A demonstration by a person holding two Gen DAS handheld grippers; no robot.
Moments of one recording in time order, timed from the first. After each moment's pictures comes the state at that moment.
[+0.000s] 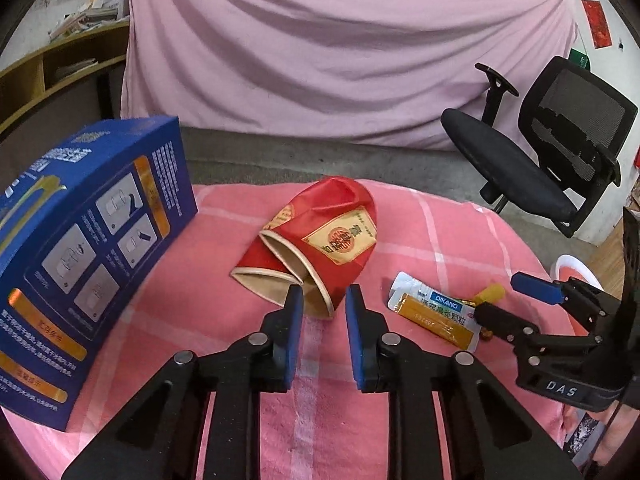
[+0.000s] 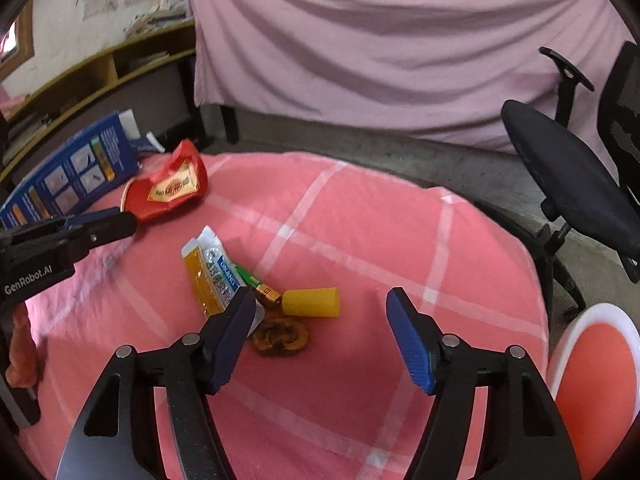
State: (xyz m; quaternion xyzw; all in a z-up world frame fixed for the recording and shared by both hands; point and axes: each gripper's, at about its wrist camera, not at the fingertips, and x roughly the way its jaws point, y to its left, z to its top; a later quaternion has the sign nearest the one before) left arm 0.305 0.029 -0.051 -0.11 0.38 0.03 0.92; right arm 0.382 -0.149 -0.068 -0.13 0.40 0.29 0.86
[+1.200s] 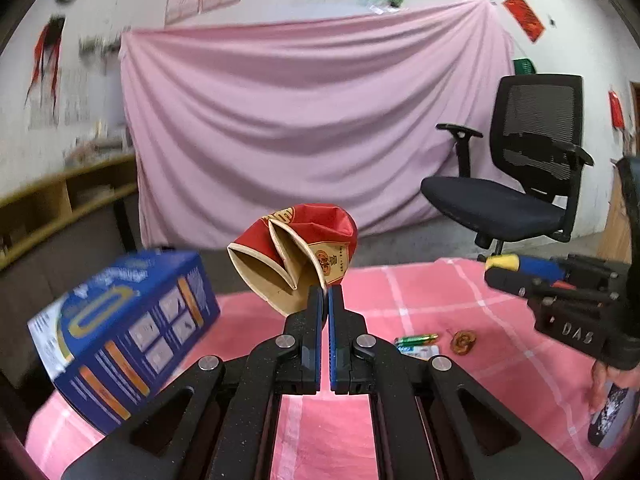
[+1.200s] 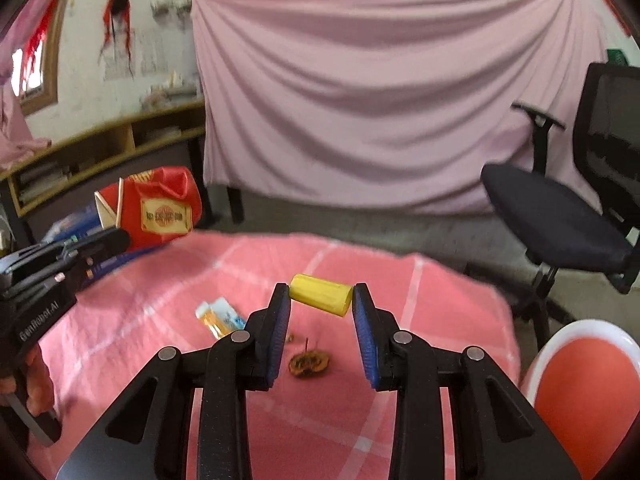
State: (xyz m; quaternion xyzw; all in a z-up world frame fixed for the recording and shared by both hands) left arm 0.229 -0.031 -0.017 0.03 0.19 0.05 0.98; right arm 0.332 -0.193 -0.021 -0.05 0.22 0.30 0.93
